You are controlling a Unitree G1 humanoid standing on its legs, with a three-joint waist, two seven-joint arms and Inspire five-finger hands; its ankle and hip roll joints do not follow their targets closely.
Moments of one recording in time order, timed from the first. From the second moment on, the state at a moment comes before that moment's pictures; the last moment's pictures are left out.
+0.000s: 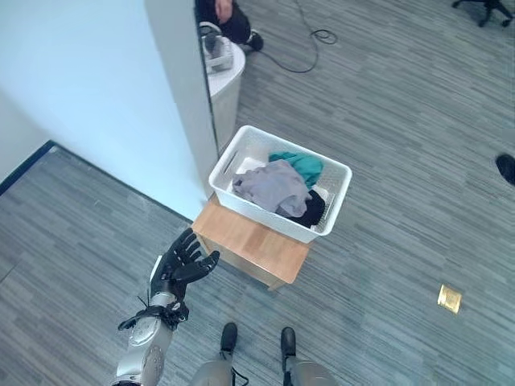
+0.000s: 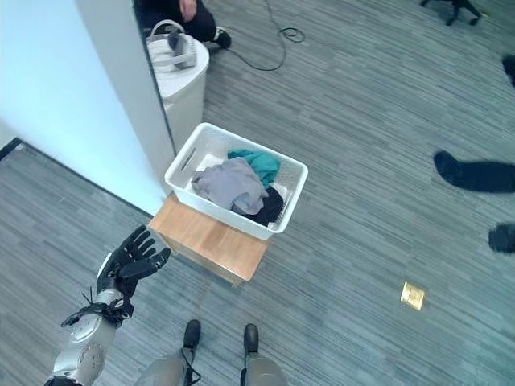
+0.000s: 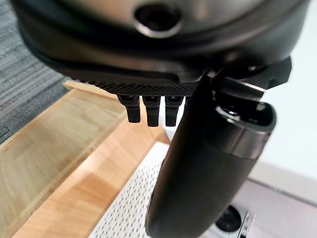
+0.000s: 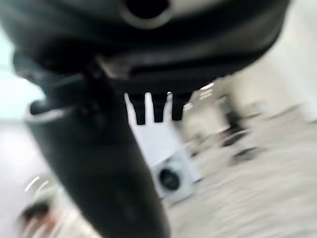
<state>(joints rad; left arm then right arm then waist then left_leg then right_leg) 0.08 0.32 -0.08 0.30 -0.62 -0.14 0.01 0.16 -0.82 -0.65 -0.01 0.16 -0.17 -0.12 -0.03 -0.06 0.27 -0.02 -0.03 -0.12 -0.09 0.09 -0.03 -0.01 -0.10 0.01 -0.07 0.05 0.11</state>
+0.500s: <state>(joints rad) 0.12 0.21 -0.17 0.34 -0.57 -0.13 0.03 0.20 -0.17 -0.17 0.23 0.48 -0.20 -0.23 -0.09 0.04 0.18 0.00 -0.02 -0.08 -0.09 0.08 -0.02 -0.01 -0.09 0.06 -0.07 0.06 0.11</state>
